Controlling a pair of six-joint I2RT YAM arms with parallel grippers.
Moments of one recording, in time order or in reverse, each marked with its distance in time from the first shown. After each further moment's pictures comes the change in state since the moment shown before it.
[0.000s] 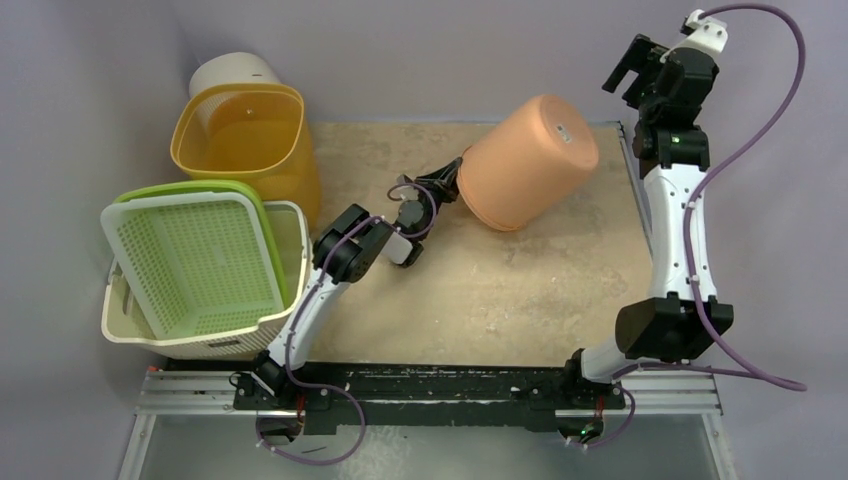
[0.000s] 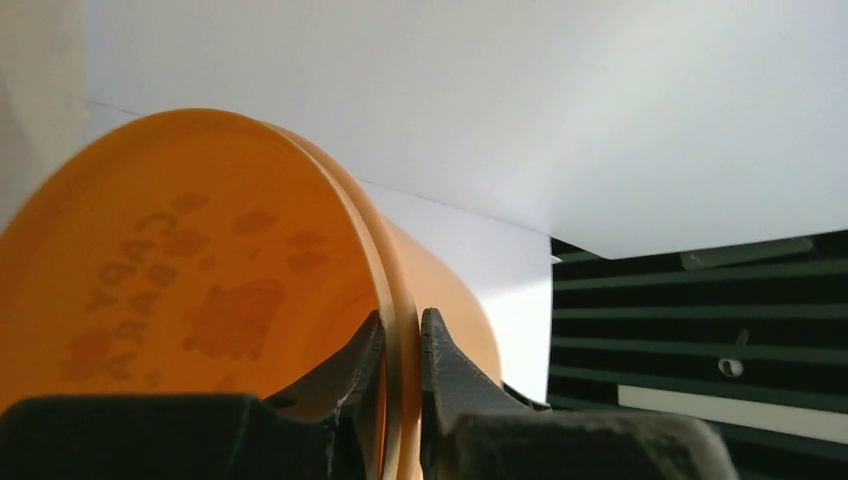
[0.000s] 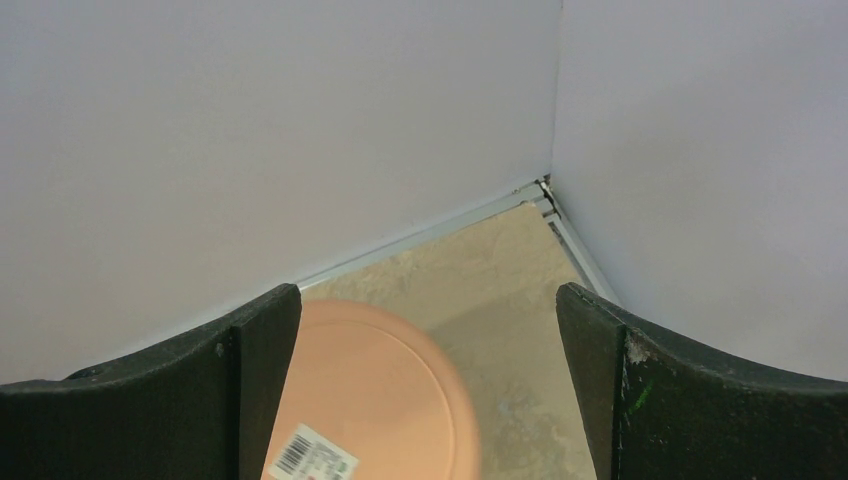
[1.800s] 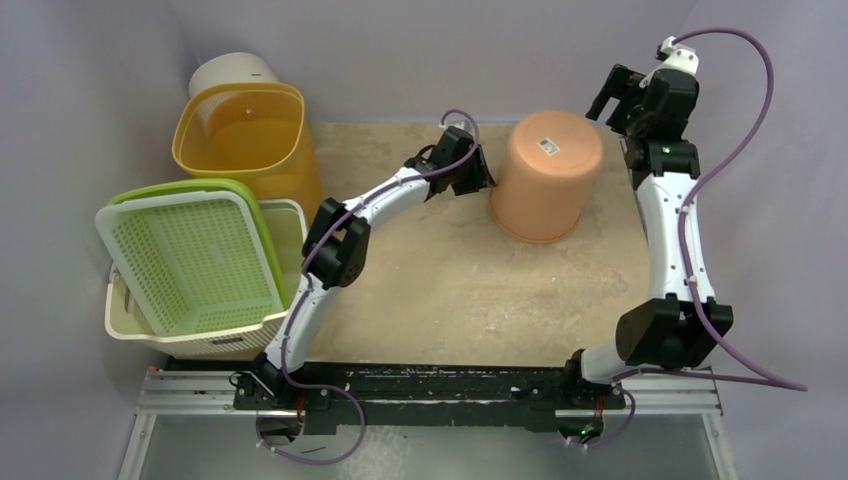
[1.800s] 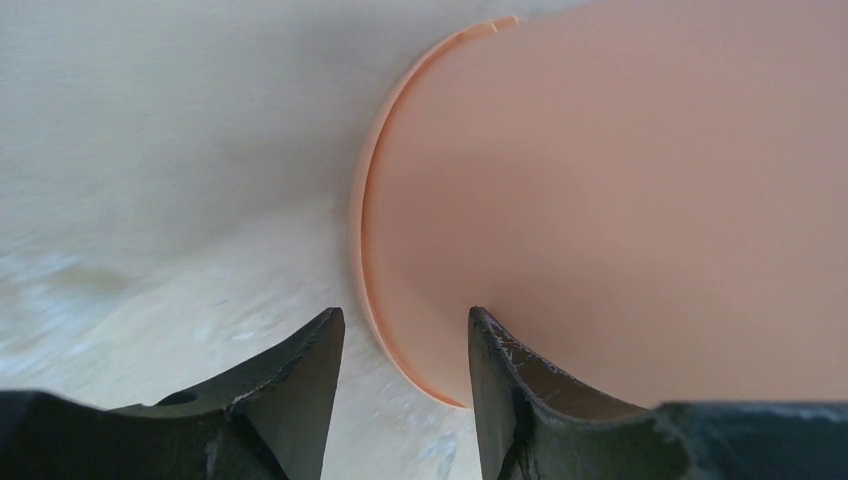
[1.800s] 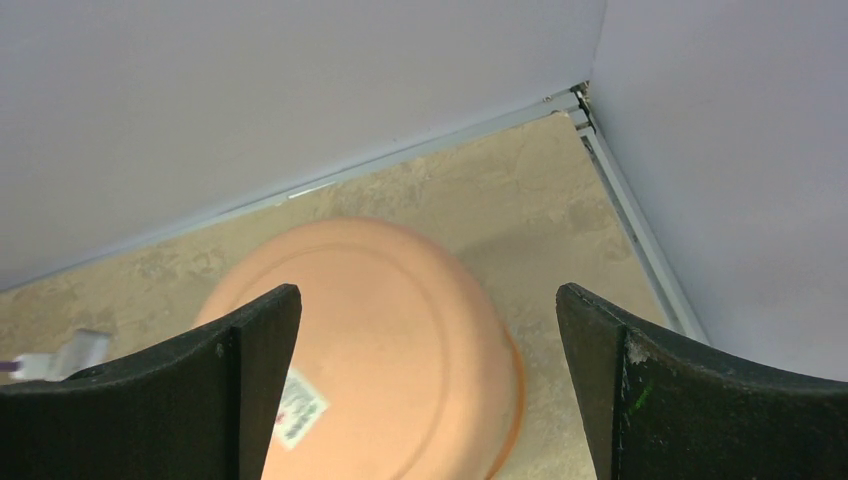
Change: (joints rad) left arm 0.000 -0.192 0.635 -1.808 0.310 1.275; right arm 0.000 -0.037 -0.152 -0.051 -0.113 0.000
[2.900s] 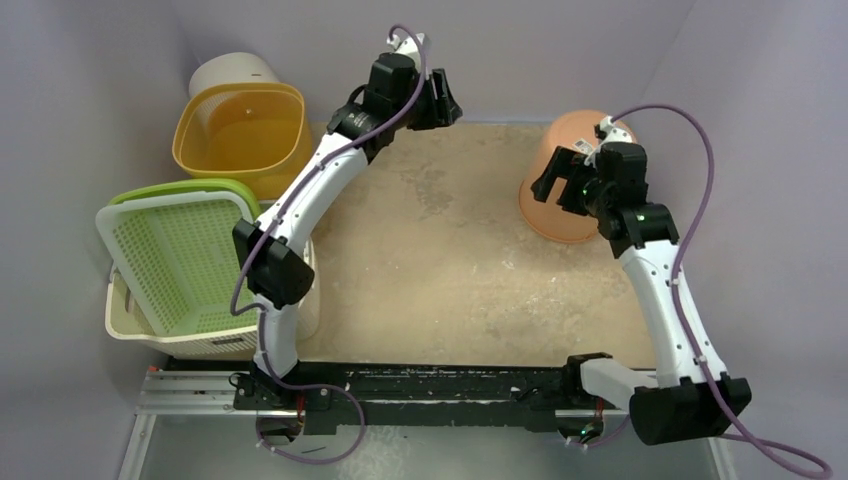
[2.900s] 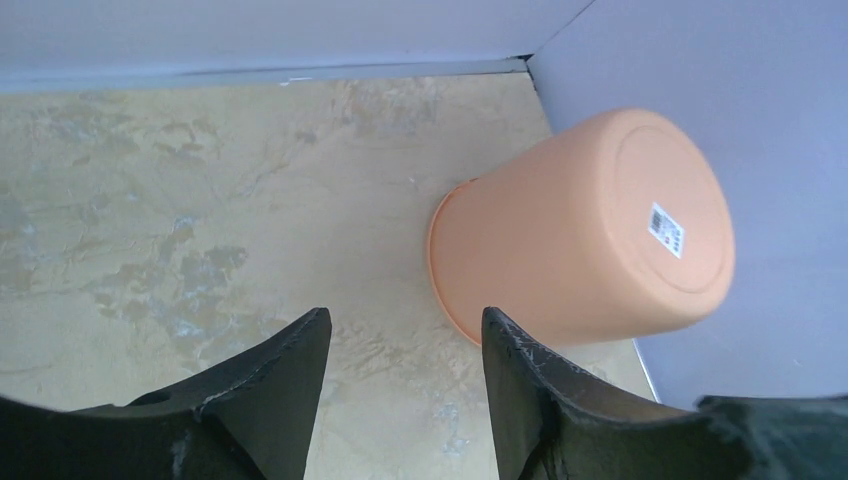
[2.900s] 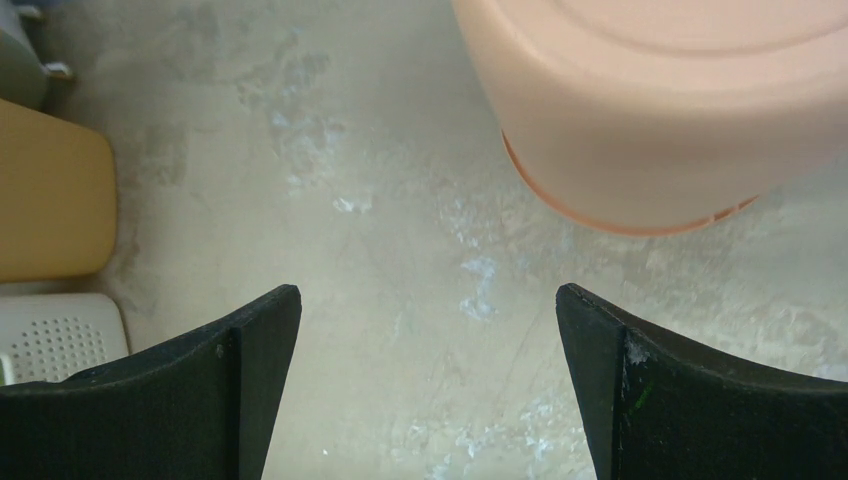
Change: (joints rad) left arm 0.101 -0.347 0.121 -0.190 -0.022 0.274; right arm 0.223 -0.373 -0.365 -0.252 -0.134 0.150
